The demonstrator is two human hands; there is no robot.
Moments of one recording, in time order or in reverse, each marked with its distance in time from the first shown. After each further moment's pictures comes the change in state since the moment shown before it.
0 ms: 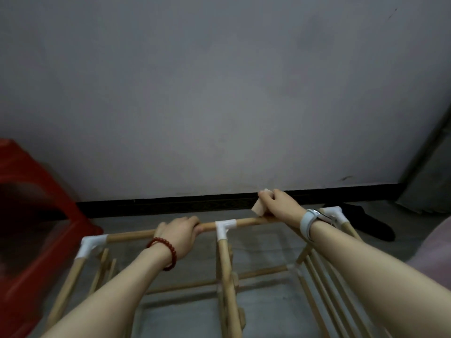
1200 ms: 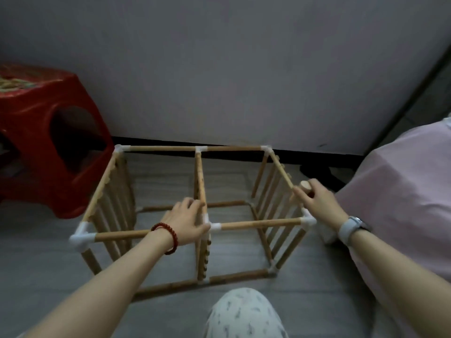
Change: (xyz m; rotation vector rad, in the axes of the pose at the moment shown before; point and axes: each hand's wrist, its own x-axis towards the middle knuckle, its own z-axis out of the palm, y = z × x) left_hand -0.278 0.045 0.024 -0.239 -0.099 0.004; right_hand -0.289 0.054 -0.051 -0.132 0.112 -0.086
